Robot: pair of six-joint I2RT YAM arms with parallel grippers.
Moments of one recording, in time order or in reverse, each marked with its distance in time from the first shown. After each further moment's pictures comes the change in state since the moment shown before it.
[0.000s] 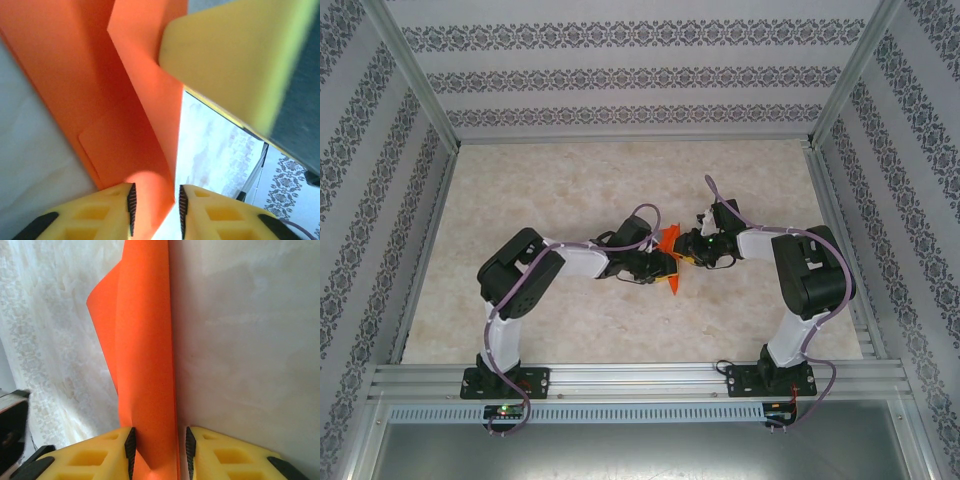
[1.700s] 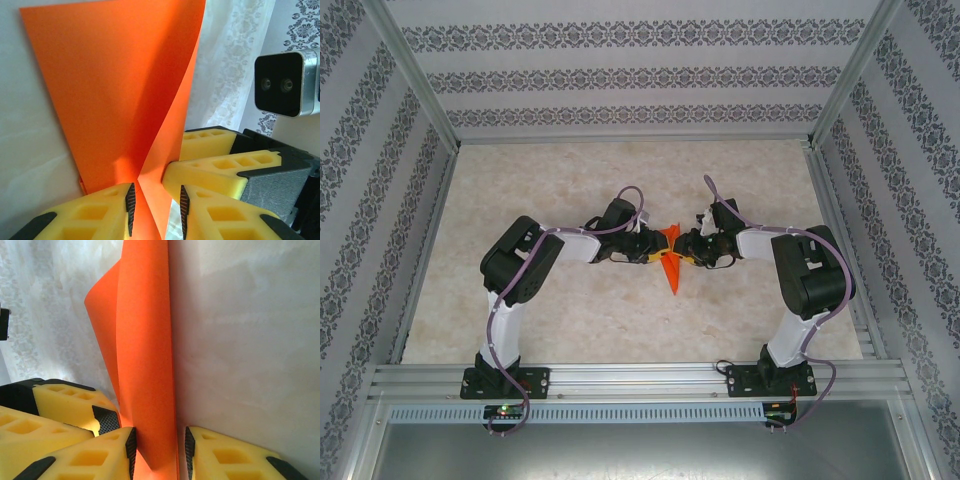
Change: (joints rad) left arm 0.133 0.105 0.082 0.106 0.095 -0.105; right arm 0.005 0.001 0.007 -0.014 0.009 -0.008
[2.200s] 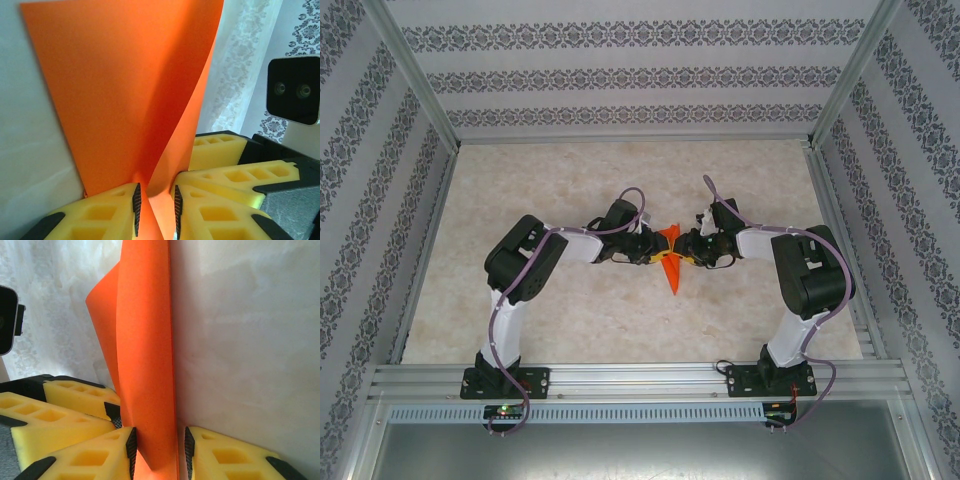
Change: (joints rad) left arm -0.006 0.032 0.019 0.003 0.004 -0.016; right arm 0.000 0.001 0.006 -0.011 0.000 -0.011
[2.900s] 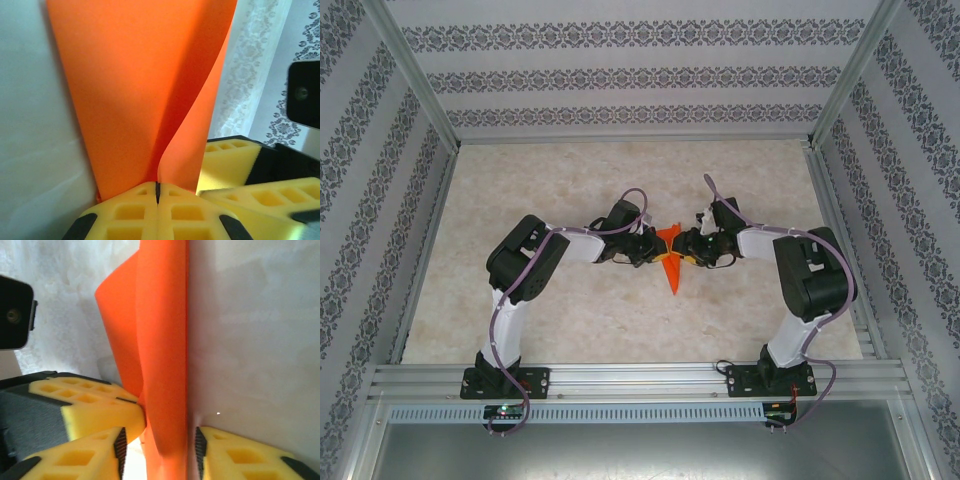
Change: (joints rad) left arm -0.007 0.007 0.015 -0.037 -0.028 0.038; right arm -0.011 -0.031 0.003 -0.024 -0.005 -0.007
